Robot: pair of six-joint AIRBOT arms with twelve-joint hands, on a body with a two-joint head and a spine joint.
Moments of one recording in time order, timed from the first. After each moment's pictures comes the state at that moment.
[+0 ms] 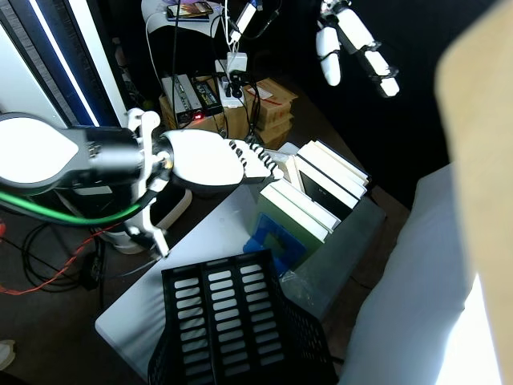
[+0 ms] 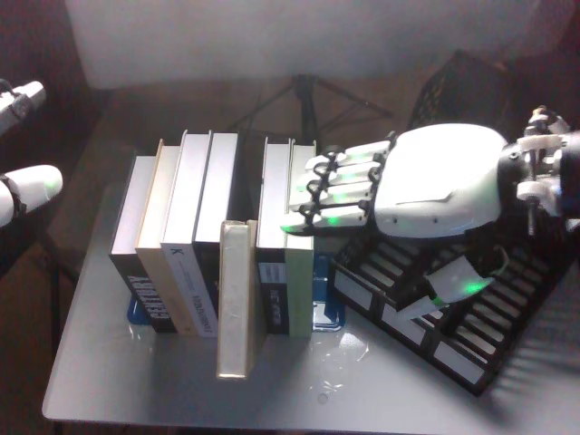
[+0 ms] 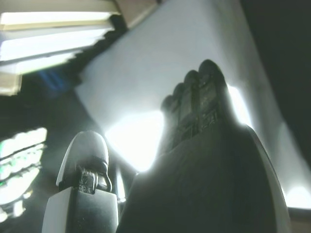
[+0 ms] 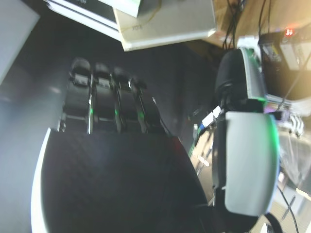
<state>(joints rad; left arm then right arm) 1.06 -0.93 1.26 -0.39 -1.02 0.45 -0.21 -1.15 1.18 -1.27 0.37 -0.09</state>
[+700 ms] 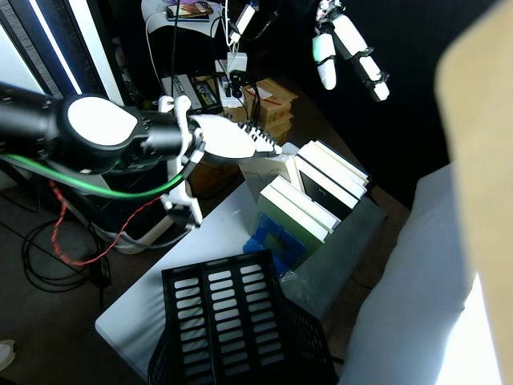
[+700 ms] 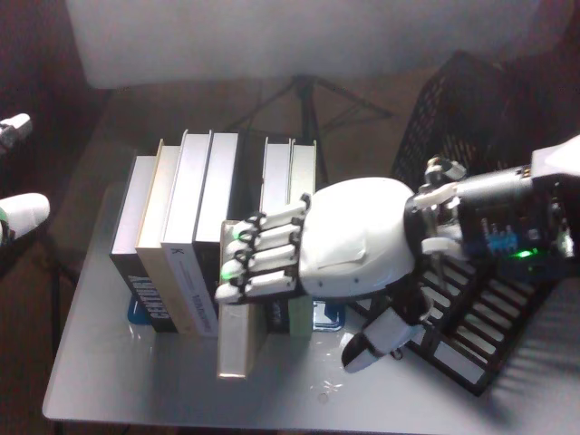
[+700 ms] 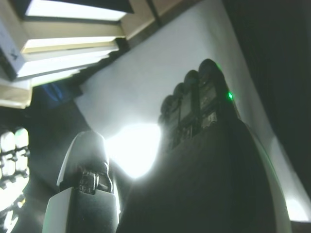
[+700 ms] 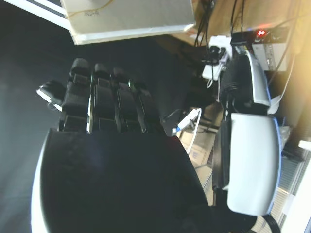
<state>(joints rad) 1.15 -0.94 1.24 -0.48 -1.05 0.45 -0.20 -1.32 1.22 -1.50 0.37 0.04</state>
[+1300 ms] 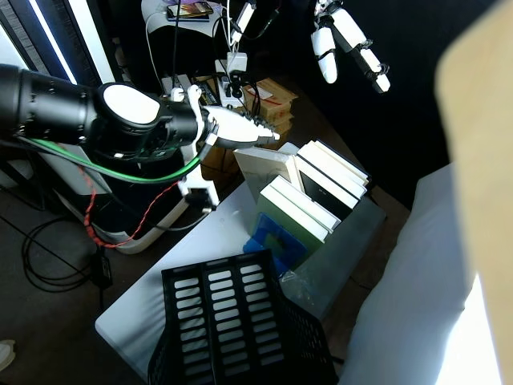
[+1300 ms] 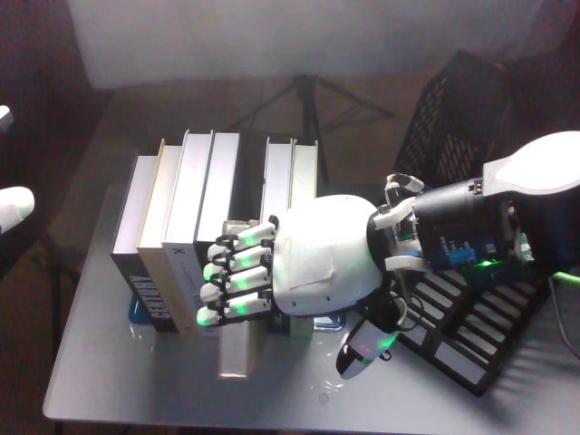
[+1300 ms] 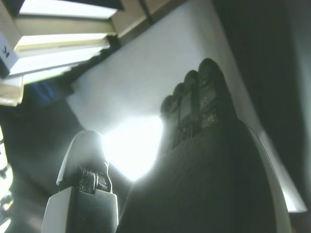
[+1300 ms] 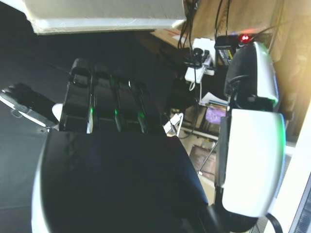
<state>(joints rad) 1.18 -0.93 1.22 -0.51 -1.09 0.45 -0.20 -1.41 1.28 -1.64 0.37 0.11</state>
